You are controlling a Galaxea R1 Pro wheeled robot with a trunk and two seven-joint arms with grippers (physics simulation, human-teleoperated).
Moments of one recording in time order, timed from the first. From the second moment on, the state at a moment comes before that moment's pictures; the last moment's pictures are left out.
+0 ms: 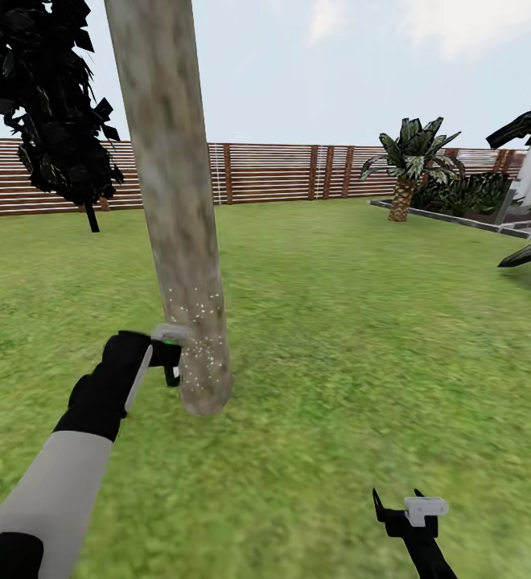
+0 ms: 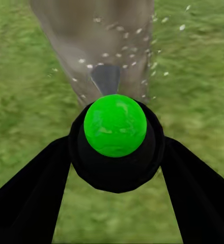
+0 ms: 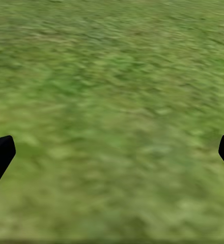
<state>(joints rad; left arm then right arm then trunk) -0.85 0.05 -0.05 -1.14 -0.14 1.03 -0.14 -0.39 -0.04 -0.55 -0.33 0.44 -0.64 0.12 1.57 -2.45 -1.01</state>
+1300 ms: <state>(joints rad) -0.75 0.08 0.12 -0.63 -0.10 0.62 -0.01 -0.39 -0.04 -0.54 -0.33 0.44 -0.64 0.12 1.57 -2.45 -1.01</state>
